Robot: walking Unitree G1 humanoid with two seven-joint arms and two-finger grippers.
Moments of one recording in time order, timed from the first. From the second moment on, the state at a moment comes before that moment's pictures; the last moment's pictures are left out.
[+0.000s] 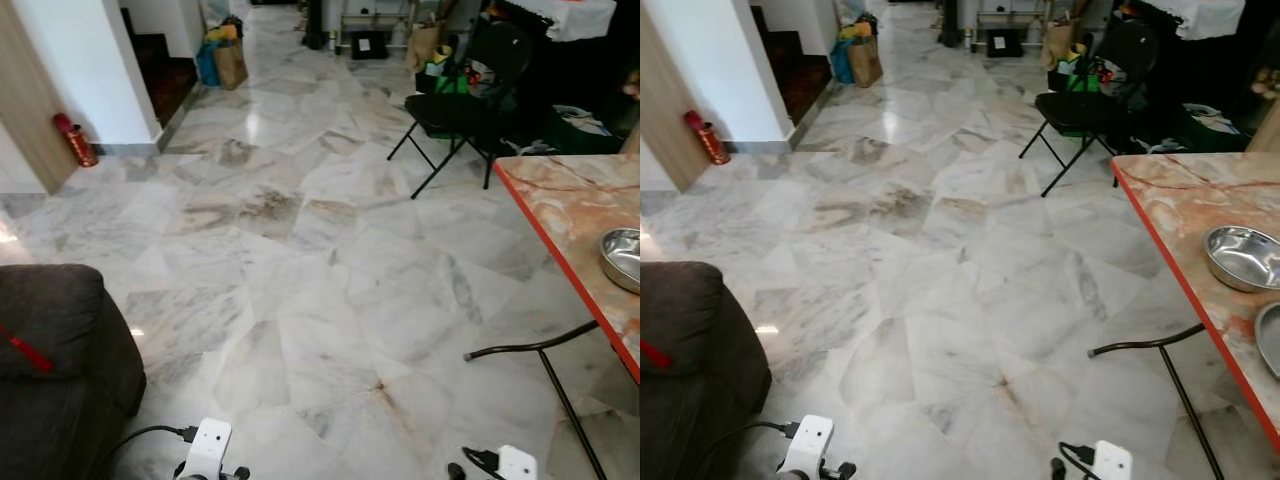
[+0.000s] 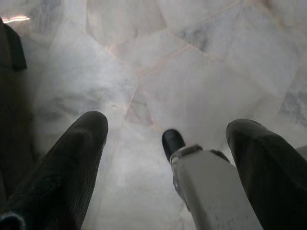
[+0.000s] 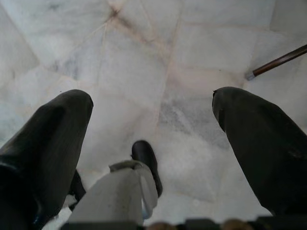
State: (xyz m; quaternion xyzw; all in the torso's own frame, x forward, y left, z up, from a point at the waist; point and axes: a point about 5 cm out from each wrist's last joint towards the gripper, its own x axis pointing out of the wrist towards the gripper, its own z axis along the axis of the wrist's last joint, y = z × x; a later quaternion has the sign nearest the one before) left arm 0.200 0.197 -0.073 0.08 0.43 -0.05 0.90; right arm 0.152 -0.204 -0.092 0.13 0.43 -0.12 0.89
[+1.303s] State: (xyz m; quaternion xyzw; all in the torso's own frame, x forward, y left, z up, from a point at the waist) left arm 0.199 0.204 -0.072 0.09 0.43 -0.05 0.90; right arm 0.159 -0.206 -0.090 0.13 0.43 -0.12 0.88
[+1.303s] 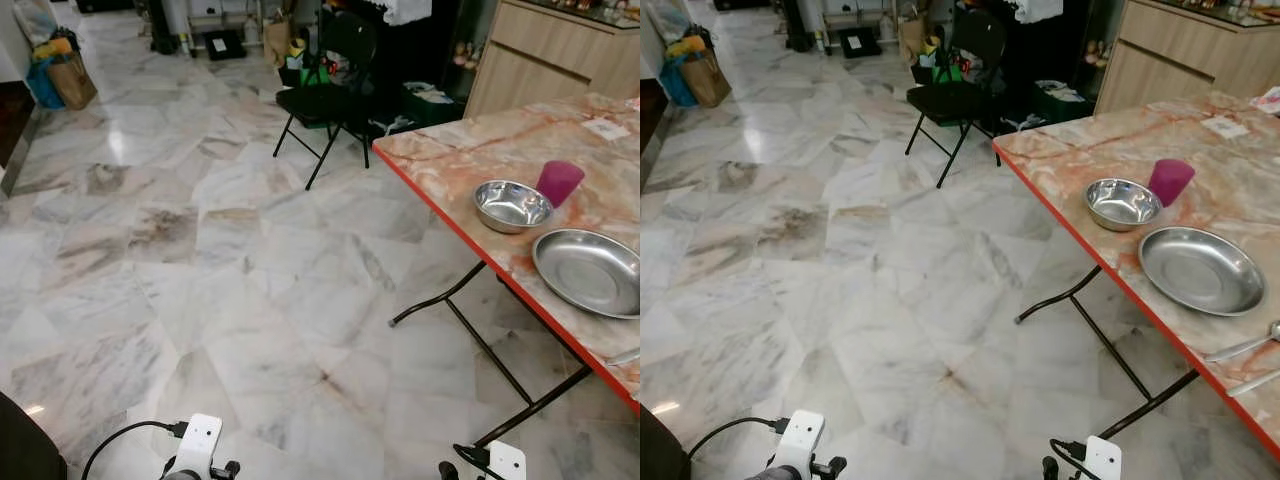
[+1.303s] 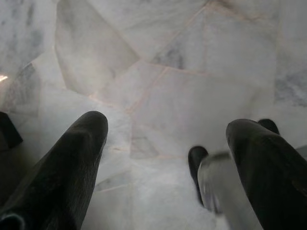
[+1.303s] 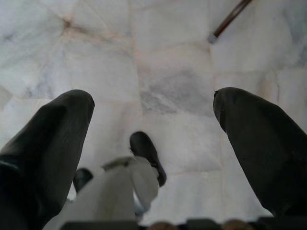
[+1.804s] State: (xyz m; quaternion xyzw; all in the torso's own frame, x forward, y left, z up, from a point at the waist) left arm 0.192 0.212 -0.073 0.09 0.43 -0.04 0.90; right arm 0.158 -0.195 -0.093 0.14 0.44 -0.12 0.88
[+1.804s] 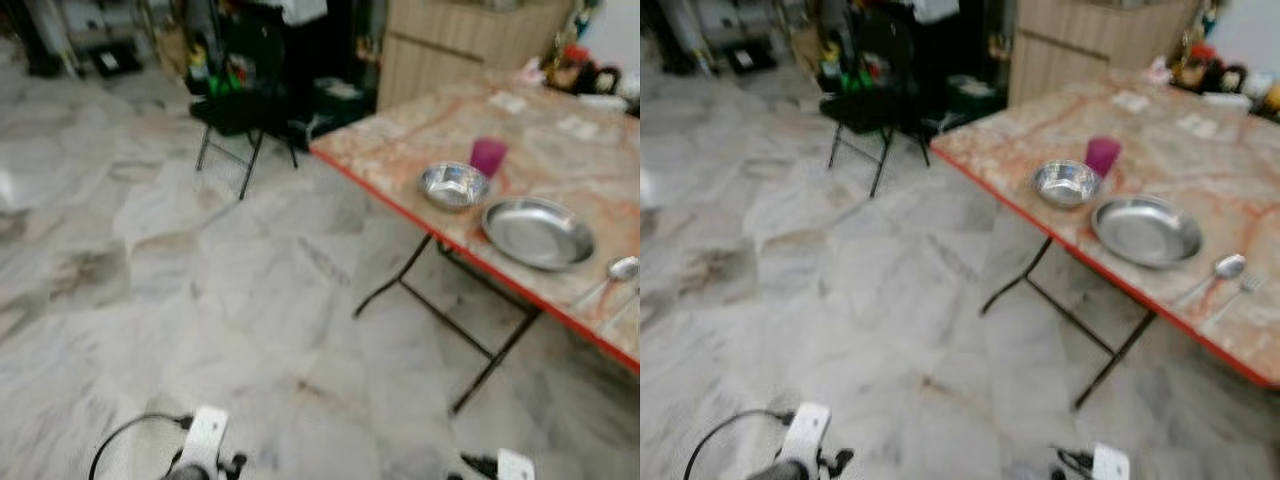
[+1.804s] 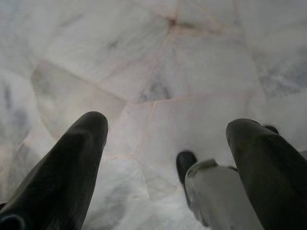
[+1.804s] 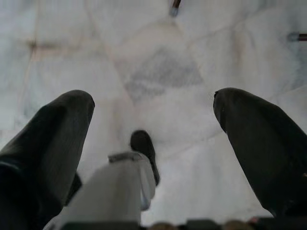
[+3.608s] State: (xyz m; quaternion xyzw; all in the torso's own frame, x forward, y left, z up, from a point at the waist) left arm 0.192 0.217 -0.073 0.09 0.44 -0.04 0.89; right arm 0.160 -0.187 -0.092 0.15 0.43 -0.11 0.88
